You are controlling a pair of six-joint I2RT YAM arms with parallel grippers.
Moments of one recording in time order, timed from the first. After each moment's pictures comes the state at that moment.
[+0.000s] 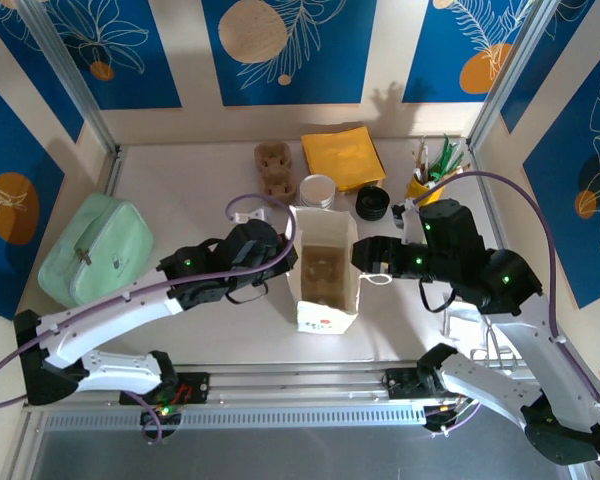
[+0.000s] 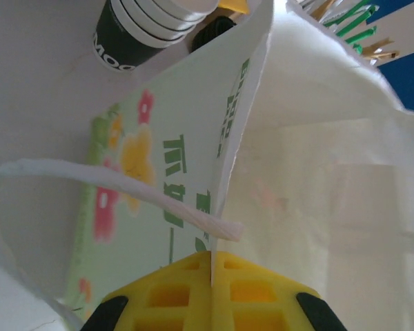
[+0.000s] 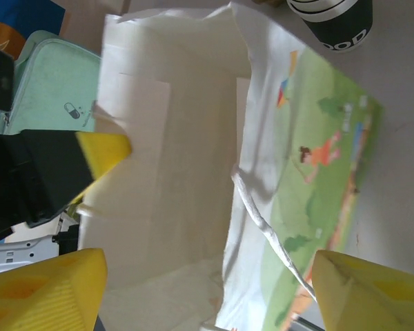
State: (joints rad) left arm -1.06 1.21 1.20 -0.64 -0.24 -1.15; right arm 0.60 0.87 1.26 -1.08 -0.26 0.65
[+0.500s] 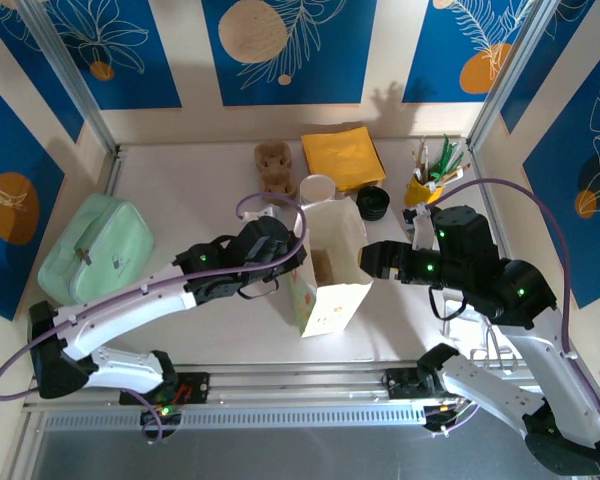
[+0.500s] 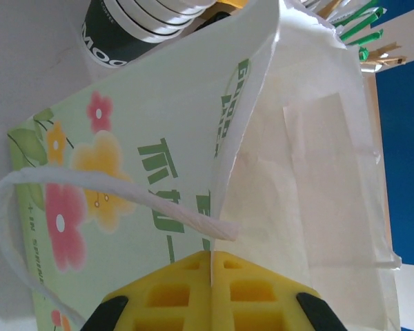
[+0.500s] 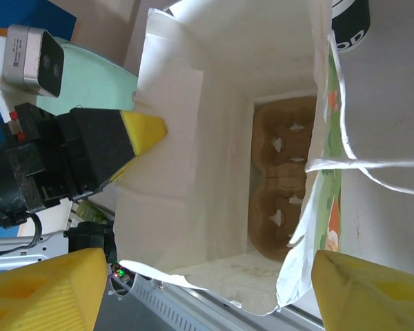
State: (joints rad) left arm -1.04 1.27 1.20 -0.57 -0.22 -1.18; right arm 0.57 0.81 1.26 -1.11 -0.28 0.65
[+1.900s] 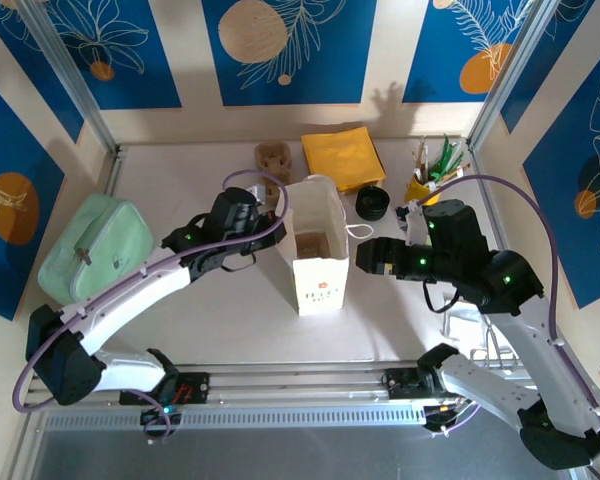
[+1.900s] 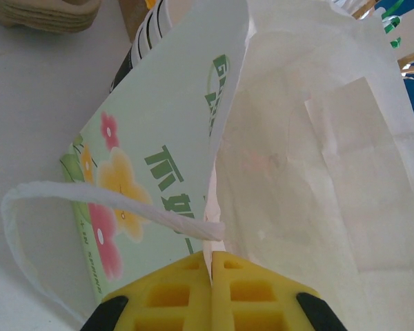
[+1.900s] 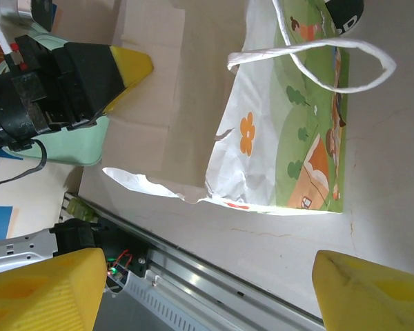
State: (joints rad) left arm -0.73 1.29 1.11 -0.44 0.07 -0.85; right arm 0.53 0.86 1.25 -1.11 -0.31 0.62
